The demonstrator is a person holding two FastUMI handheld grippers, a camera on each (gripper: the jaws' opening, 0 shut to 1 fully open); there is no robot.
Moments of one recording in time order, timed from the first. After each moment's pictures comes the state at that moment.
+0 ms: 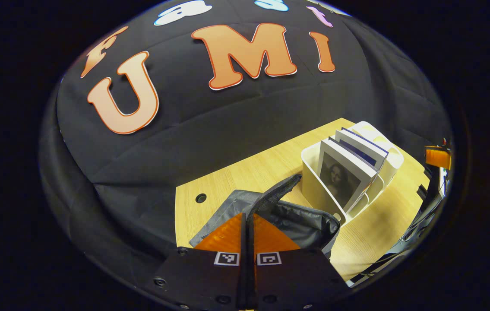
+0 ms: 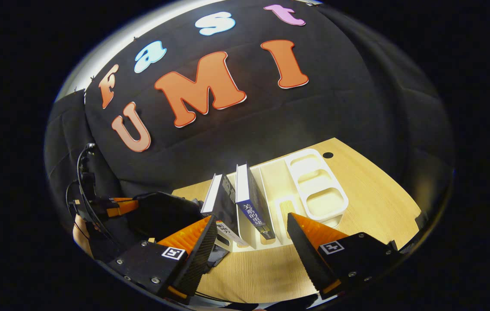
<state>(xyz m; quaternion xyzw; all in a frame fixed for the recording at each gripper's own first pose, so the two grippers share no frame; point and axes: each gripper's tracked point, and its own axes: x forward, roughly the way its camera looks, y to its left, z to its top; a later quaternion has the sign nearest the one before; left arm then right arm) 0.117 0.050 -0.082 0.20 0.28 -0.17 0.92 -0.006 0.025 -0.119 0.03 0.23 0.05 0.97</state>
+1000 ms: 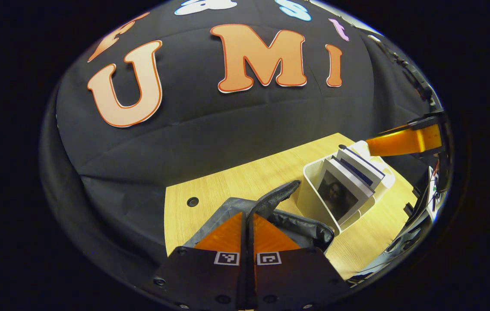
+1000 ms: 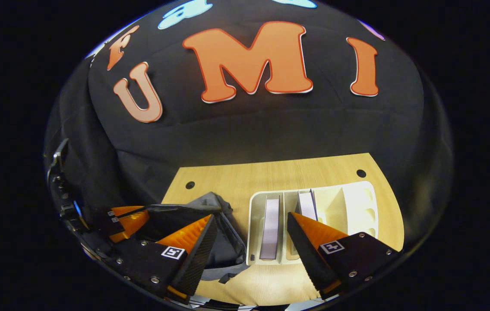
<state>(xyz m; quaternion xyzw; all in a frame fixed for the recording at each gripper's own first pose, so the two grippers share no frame) 0.144 0.060 -0.071 0.14 0.28 -0.20 0.93 0.117 0.149 -0.100 -0.09 0.34 0.04 0.93</state>
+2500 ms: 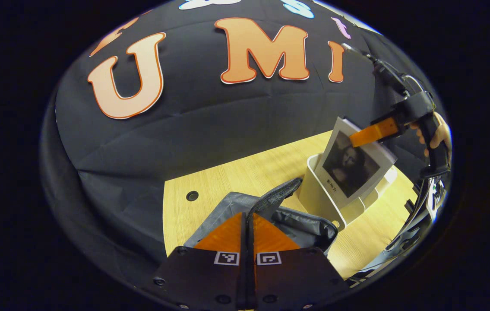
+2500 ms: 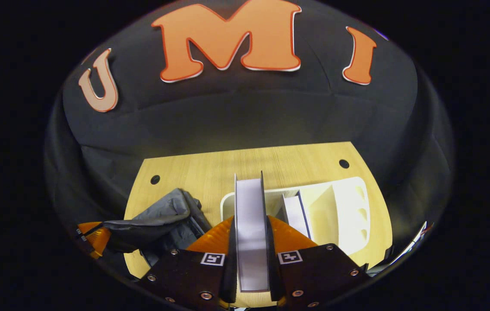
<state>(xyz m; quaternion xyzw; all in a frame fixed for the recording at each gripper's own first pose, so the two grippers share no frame) 0.148 0.072 -0.091 0.14 0.30 -0.20 0.92 0.159 0.142 -0.102 -0.11 0.36 -0.01 0.93</state>
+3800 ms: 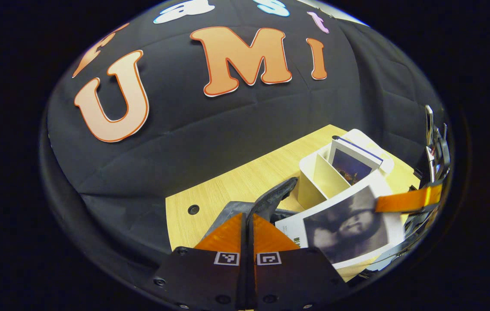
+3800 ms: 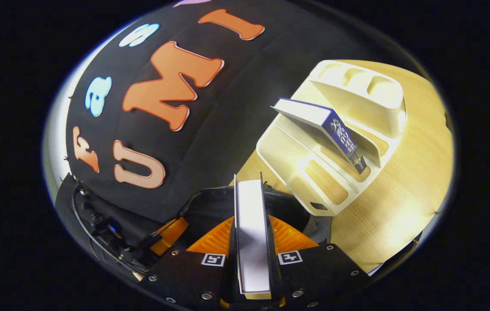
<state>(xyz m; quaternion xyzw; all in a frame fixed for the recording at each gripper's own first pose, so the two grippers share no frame) 0.148 0.057 -0.074 0.19 0.26 -0.23 0.92 0.040 0.192 -0.213 0.35 0.29 0.02 0.89</state>
